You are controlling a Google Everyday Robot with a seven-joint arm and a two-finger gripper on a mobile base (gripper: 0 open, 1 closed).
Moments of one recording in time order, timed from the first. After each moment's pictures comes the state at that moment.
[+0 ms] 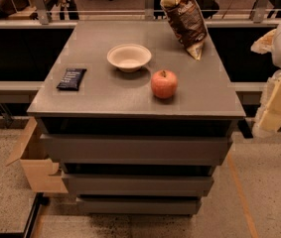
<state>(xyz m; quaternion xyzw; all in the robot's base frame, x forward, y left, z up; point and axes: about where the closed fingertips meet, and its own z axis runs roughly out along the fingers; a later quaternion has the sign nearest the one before) 0.438 -0.215 0.982 -0.60 0.78 -0.04 0.17</state>
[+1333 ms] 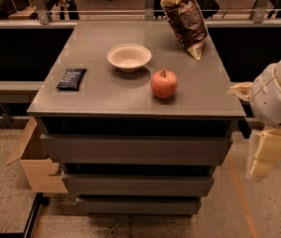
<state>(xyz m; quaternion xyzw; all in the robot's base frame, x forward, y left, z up) 0.408 -0.202 0.899 -0.67 0.73 -0.01 0.14</state>
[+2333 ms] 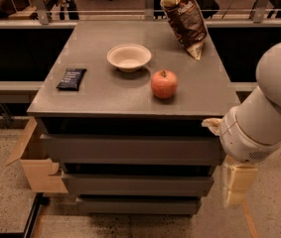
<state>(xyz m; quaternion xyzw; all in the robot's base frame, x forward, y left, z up) 0.392 -0.170 0.817 -0.71 0.69 0.02 0.12</state>
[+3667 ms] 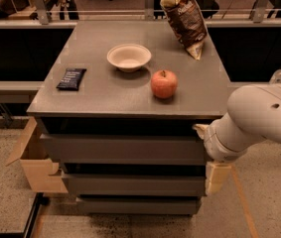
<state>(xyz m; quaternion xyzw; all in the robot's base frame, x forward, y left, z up) 0.464 -0.179 0.722 -0.72 0.68 -0.01 0.15</state>
